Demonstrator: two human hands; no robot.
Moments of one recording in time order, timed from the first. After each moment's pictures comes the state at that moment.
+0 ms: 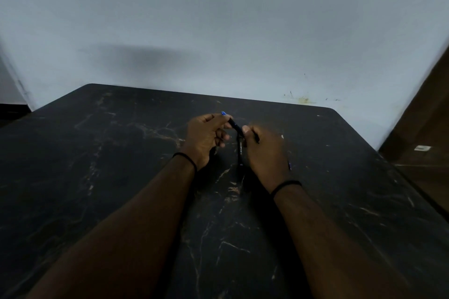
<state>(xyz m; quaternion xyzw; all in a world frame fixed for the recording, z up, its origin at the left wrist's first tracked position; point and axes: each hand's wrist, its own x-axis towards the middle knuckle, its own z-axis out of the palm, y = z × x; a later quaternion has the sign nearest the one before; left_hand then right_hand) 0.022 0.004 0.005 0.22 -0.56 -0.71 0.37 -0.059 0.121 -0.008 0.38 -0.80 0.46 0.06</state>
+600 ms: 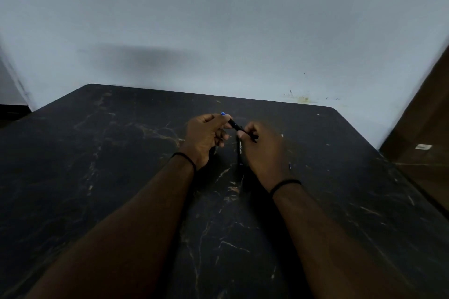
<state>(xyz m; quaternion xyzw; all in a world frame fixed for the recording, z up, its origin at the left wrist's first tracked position) 0.021 0.004 0.004 0.22 -0.57 -0.70 0.37 -0.065 0.116 -0.013 0.38 -0.79 0.46 0.11</state>
